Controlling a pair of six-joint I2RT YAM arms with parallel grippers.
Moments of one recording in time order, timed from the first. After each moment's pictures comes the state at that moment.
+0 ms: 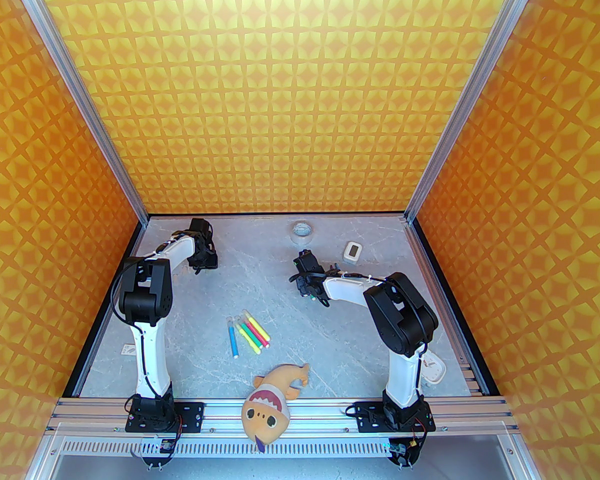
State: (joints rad) left arm -0.09 2.16 1.65 -0.71 0.00 -0.14; right arm 0.53 1.94 1.14 -0.23 0.28 0.25
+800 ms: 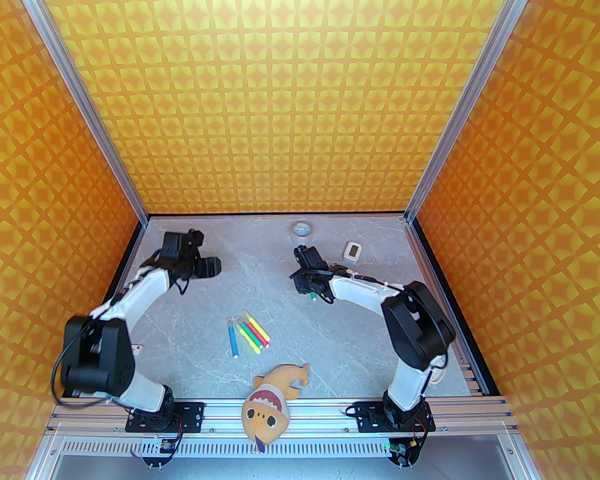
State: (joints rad) left arm -0.08 1.47 0.99 -0.37 0.25 -0.16; right arm 0.58 1.78 1.16 -0.34 0.12 0.14
